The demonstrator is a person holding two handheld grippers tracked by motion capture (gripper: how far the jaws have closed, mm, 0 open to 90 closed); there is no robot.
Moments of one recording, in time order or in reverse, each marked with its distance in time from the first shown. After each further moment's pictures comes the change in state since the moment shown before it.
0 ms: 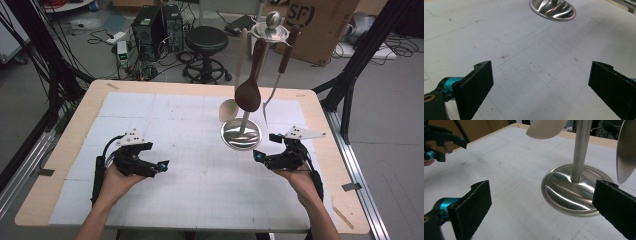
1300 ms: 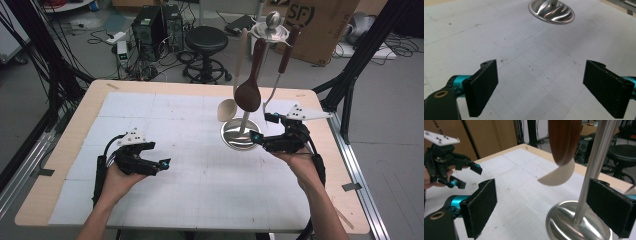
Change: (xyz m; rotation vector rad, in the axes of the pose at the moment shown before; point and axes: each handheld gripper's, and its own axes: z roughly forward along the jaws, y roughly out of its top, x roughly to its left) left arm -0.004 0.004 0.001 -0.016 0.002 0.004; right arm 0.018 0.065 -0.007 -0.084 0.042 -0.089
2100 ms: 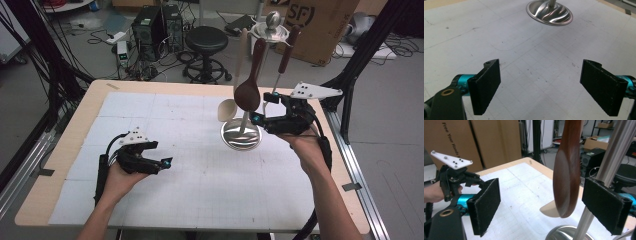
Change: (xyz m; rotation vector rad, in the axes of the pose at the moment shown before) left arm -0.002 0.004 0.004 -0.005 -0.008 0.013; right arm 0.007 0.061 -0.008 -0.049 0.036 -0.075
